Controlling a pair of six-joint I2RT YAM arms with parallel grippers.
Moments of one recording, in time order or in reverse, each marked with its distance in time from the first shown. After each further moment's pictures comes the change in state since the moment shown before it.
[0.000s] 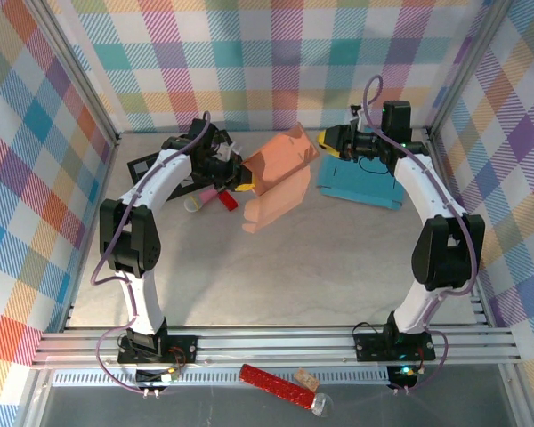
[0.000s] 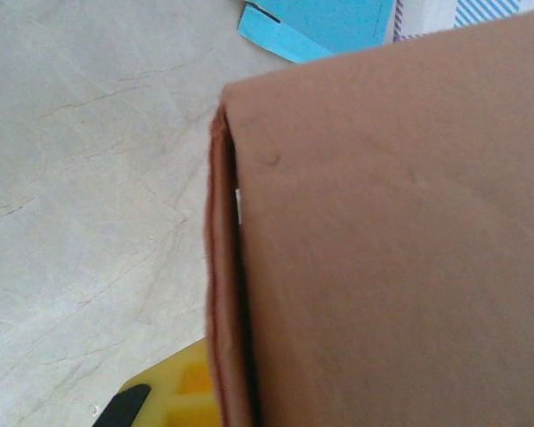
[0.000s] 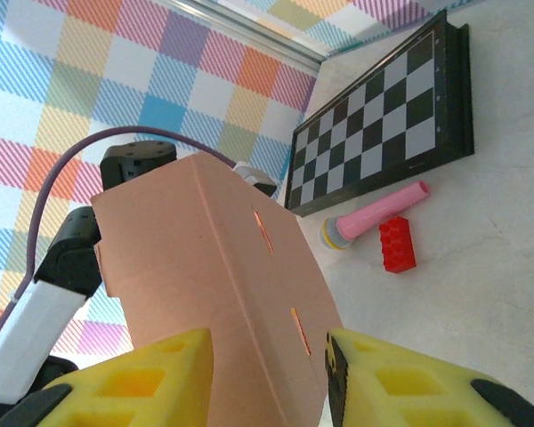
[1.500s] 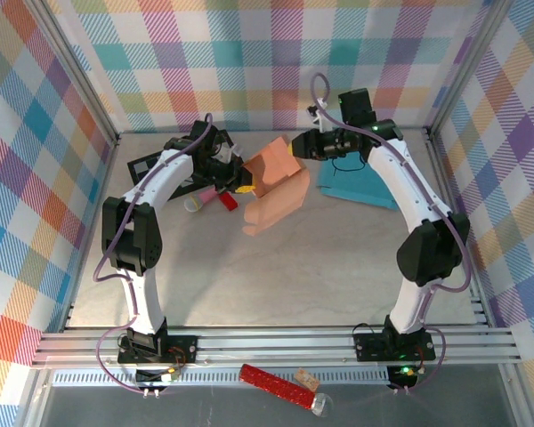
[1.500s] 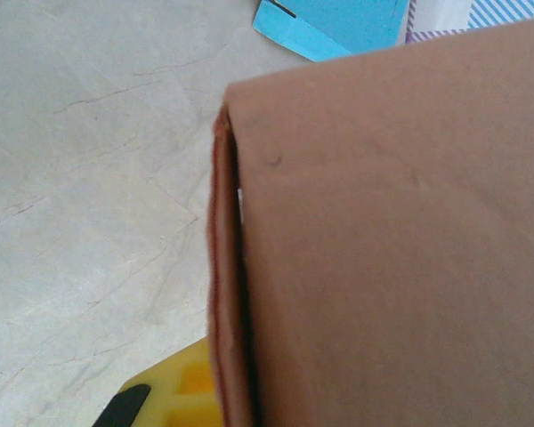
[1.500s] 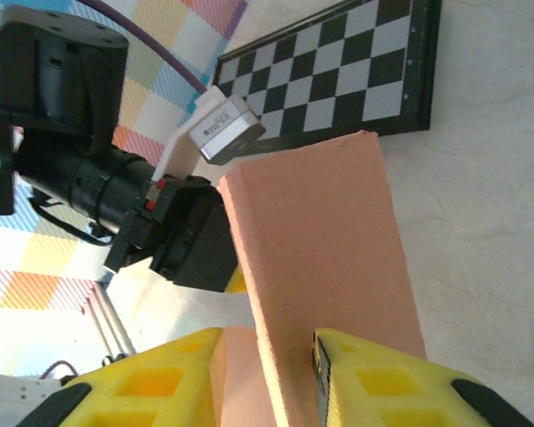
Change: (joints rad) left arm 0.000 0.023 0.000 -0.003 -0.004 0.005; right arm 0.241 0.077 0.357 -0.543 0.400 -0.411
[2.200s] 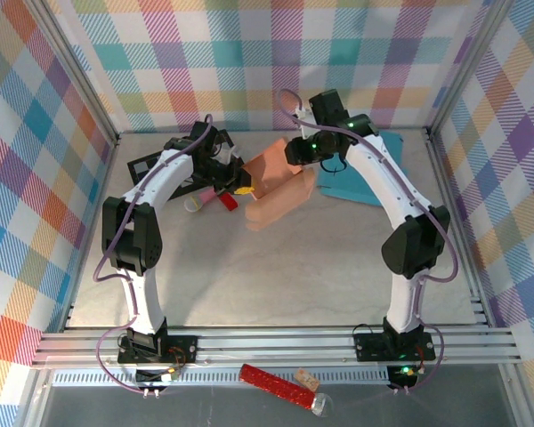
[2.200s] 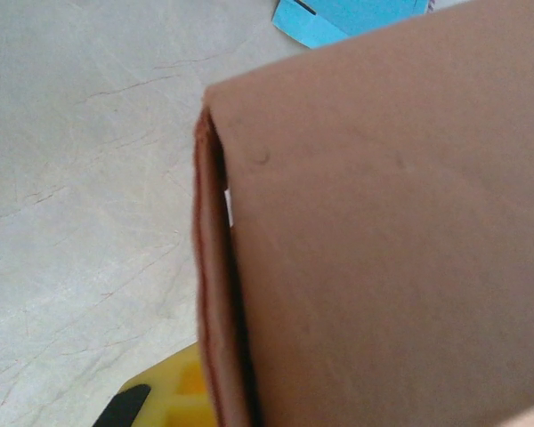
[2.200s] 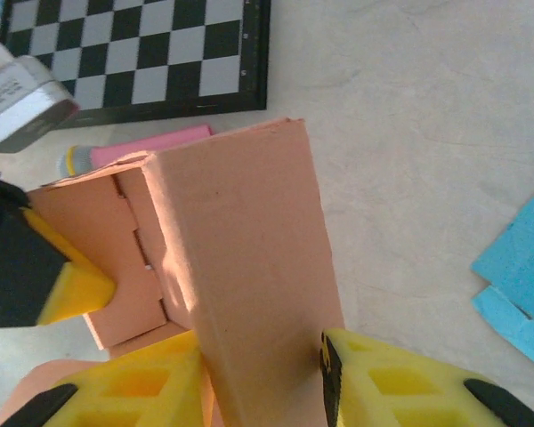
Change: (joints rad) left arm -0.001 0.000 0.000 -0.023 -0.027 0.000; right arm 0.131 0.116 0.171 -0.177 0.493 -0.110
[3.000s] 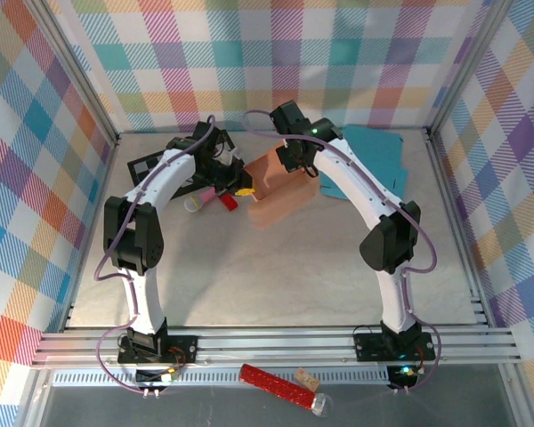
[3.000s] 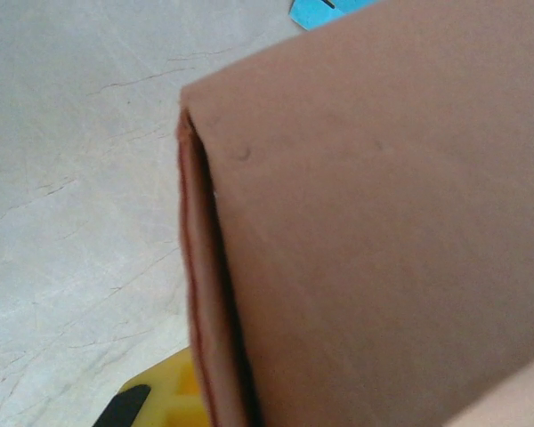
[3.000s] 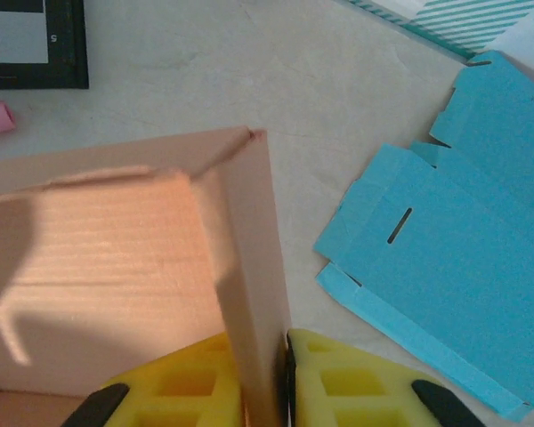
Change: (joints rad) left arm -0.023 0.009 0.016 -0.026 -0.033 -0.004; right arm 0.161 0.140 0.172 -0.134 0.558 0.005
